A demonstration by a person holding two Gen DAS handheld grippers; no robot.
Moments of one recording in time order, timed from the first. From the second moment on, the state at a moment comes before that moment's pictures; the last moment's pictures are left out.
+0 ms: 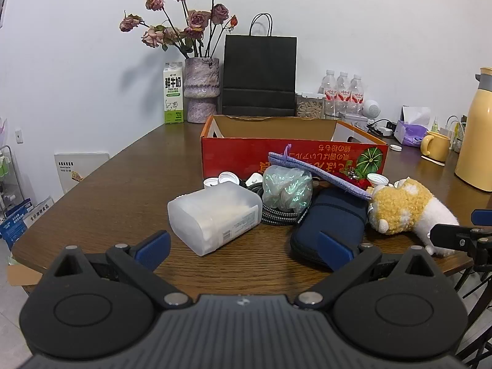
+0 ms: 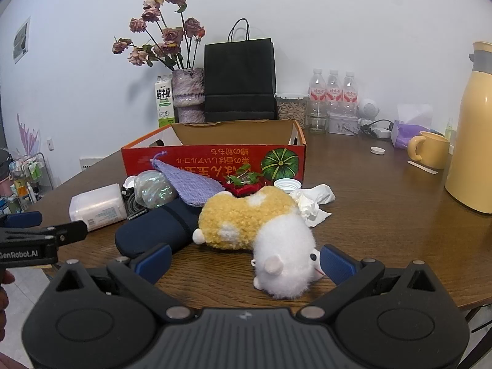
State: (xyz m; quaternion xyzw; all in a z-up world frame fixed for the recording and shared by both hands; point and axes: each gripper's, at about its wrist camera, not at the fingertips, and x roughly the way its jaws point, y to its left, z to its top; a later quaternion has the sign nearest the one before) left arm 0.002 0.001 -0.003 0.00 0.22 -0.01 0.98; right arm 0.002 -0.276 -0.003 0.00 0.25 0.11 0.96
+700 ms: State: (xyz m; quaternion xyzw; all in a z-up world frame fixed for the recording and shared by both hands) left arm 0.002 0.000 -0.004 0.00 0.22 -0.01 0.97; right arm 0.002 -0.276 -0.002 0.00 0.25 0.11 0.96
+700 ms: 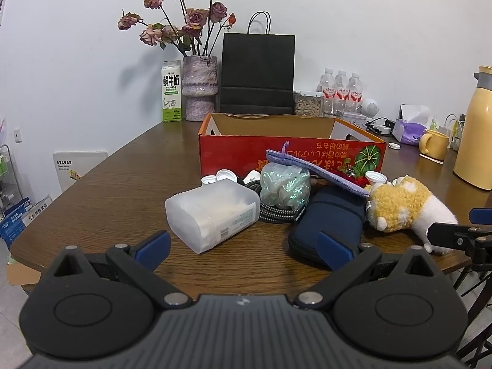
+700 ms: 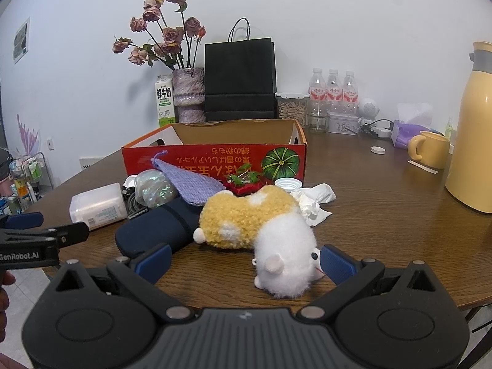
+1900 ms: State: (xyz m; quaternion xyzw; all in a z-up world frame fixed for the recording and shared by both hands) left arm 0.008 0.005 -0.003 0.00 0.21 0.00 0.98; right arm 0.006 -0.279 -0.005 -0.01 0.24 0.11 0.96
